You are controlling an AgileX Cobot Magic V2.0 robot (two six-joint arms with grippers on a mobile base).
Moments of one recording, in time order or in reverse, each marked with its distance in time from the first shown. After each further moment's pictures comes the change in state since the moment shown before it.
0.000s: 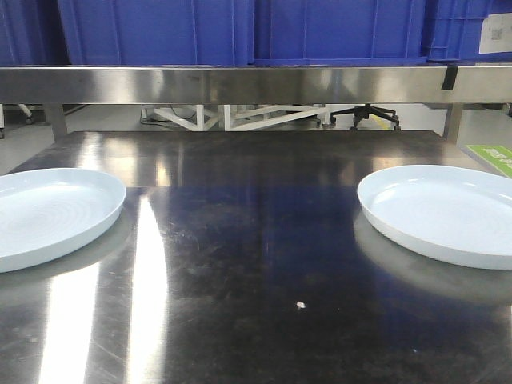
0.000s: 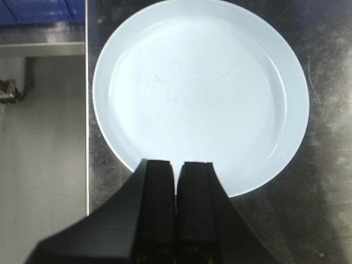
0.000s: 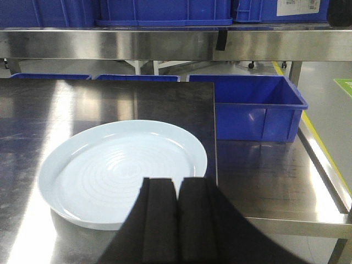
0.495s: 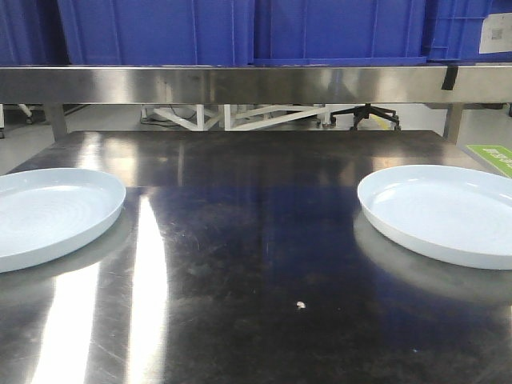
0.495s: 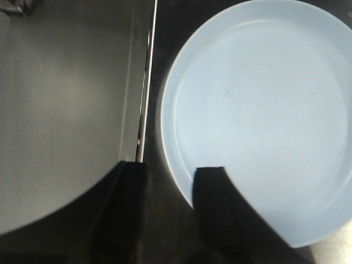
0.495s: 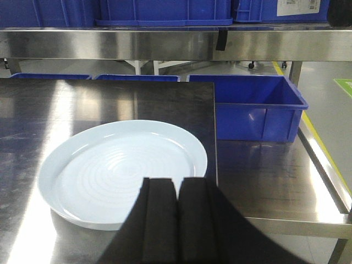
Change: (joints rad) left arm 0.196 0.372 -0.316 -0.028 0.231 -0.002; right arm 0.000 0.000 0.000 0.000 0.000 0.000
